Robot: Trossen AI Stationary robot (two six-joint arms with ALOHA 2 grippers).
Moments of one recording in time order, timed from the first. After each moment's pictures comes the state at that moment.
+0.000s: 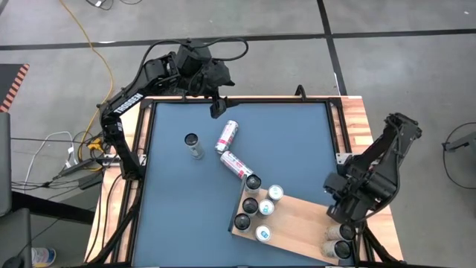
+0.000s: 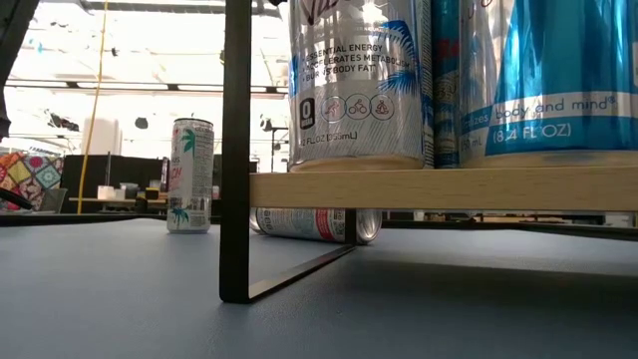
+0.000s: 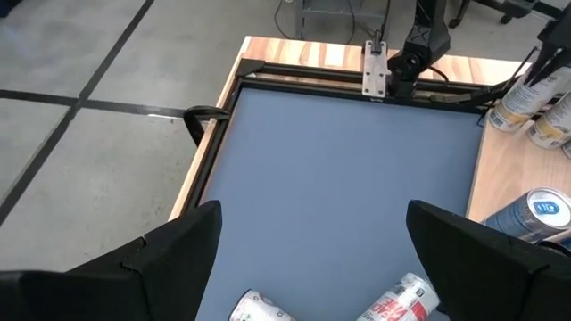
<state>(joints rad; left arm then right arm) 0.38 1.75 2.27 -1.04 0.11 0.12 0.91 1.30 1.31 -1.57 0.16 1.48</state>
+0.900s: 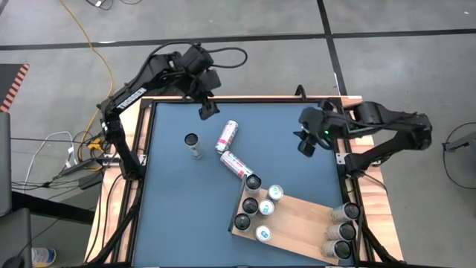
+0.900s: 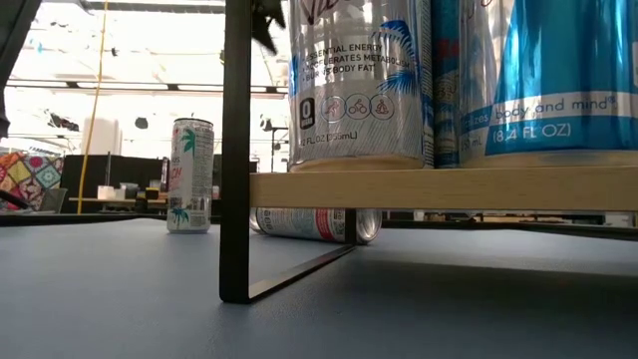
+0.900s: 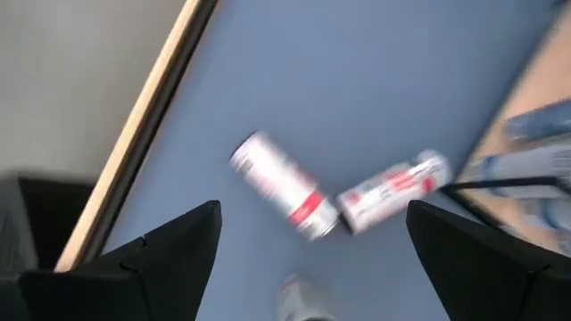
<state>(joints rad) 0.49 1.75 2.19 -1.36 0.13 0.05 0.06 1.22 1.55 -1.28 0.47 0.34</state>
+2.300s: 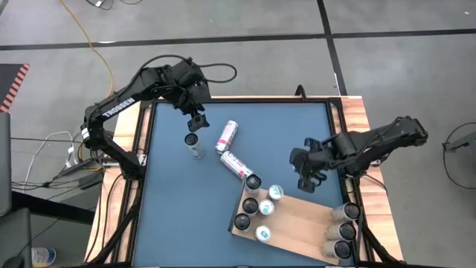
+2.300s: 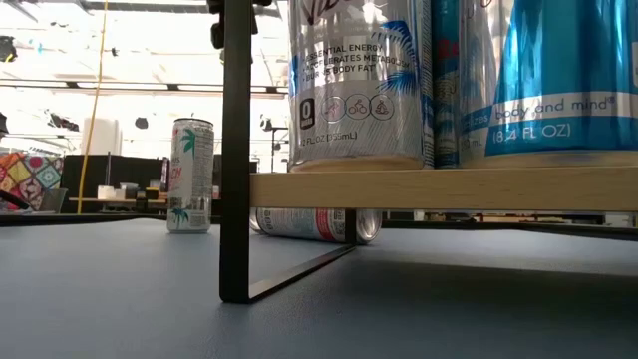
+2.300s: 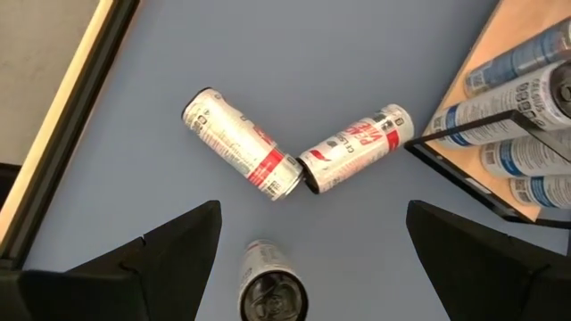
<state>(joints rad) 0.47 1.54 1.83 -1.26 0.20 0.03 0.30 1.25 1.23 -1.17 0.18 0.52</state>
